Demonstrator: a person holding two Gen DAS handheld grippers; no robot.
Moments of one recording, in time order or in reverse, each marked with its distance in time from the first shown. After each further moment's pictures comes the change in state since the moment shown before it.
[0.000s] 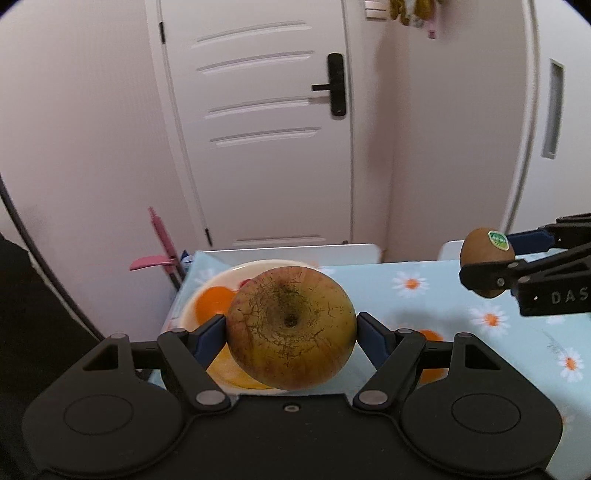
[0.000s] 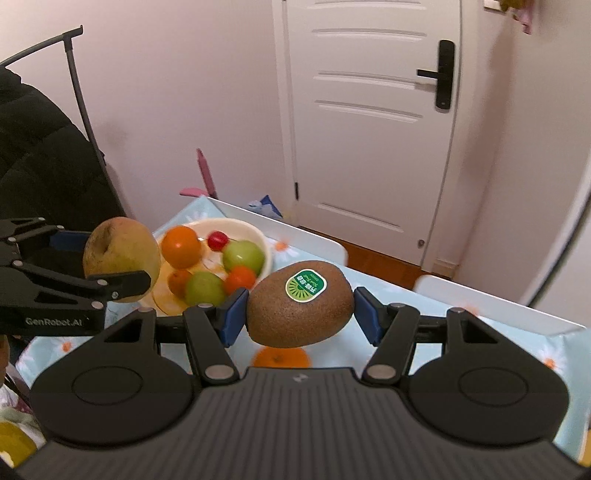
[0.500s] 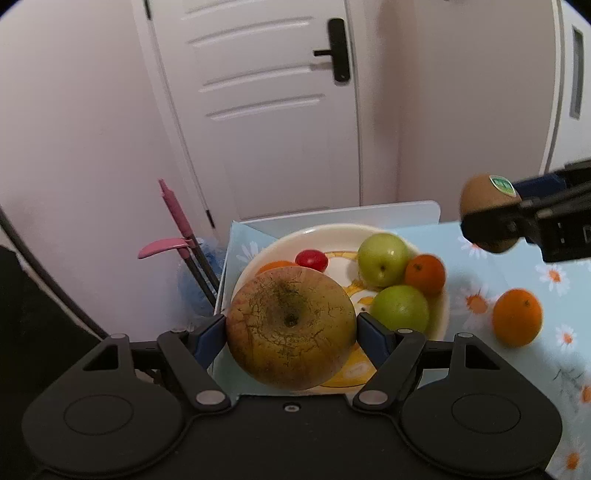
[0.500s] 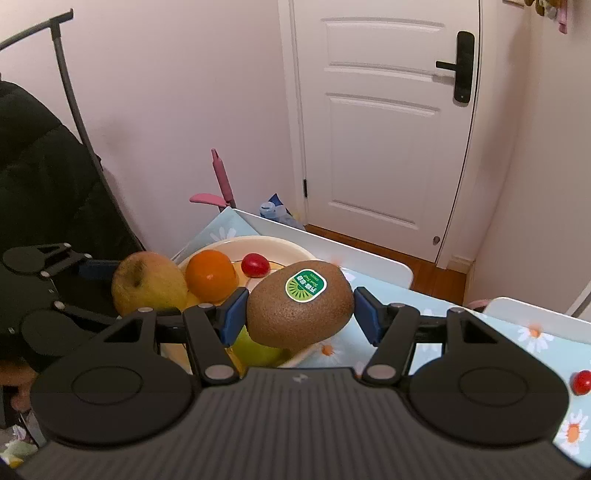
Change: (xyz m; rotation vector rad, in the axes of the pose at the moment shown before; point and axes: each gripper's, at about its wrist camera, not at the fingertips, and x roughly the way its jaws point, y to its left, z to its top) left arm 0.067 0.070 -0.017 0.094 0.077 -0.033; right arm 0.072 0.070 0.032 0.033 0.029 -0.020
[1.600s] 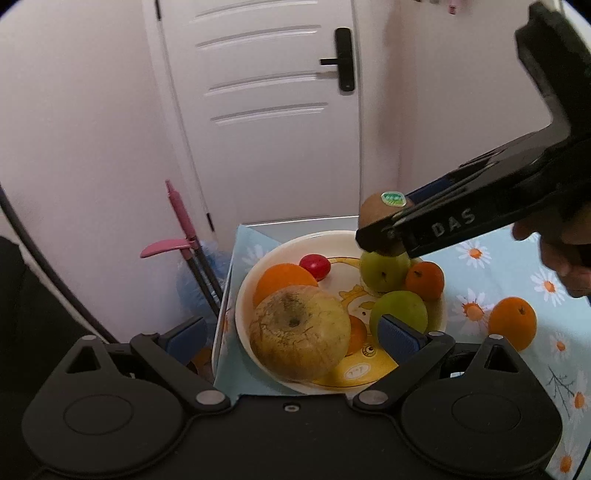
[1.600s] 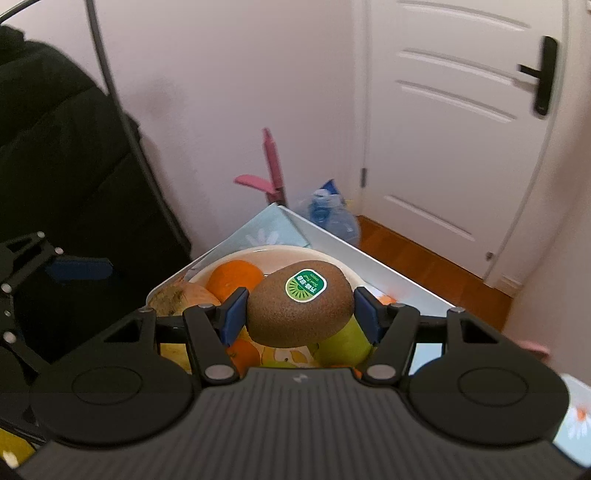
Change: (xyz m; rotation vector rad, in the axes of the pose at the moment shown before) left arm -0.009 0.010 0.001 -0.057 -0.025 0.000; right arm 0.081 0.008 0.035 -0.169 0.073 0.200
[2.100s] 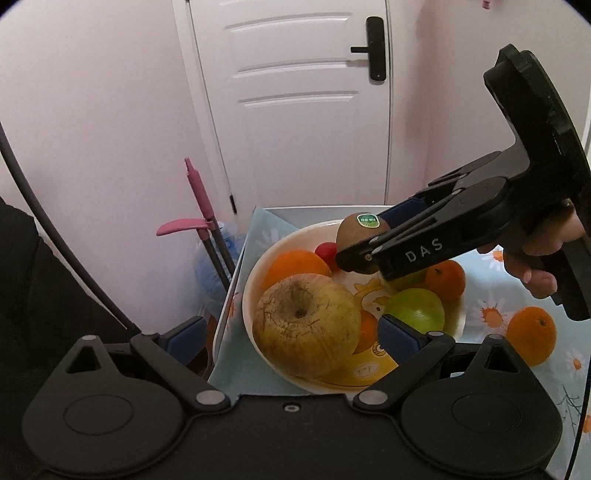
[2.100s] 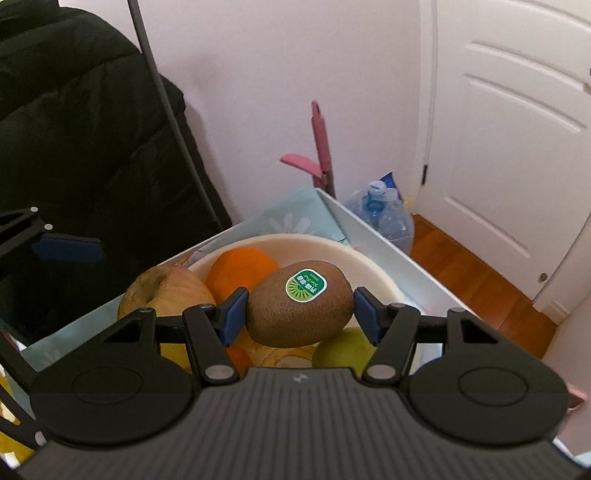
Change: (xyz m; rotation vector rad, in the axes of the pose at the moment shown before) left arm 0.014 -0.005 0.000 -0.062 0.051 0.079; right arm 0.061 -0.019 -0.002 -0.107 0.039 0.196
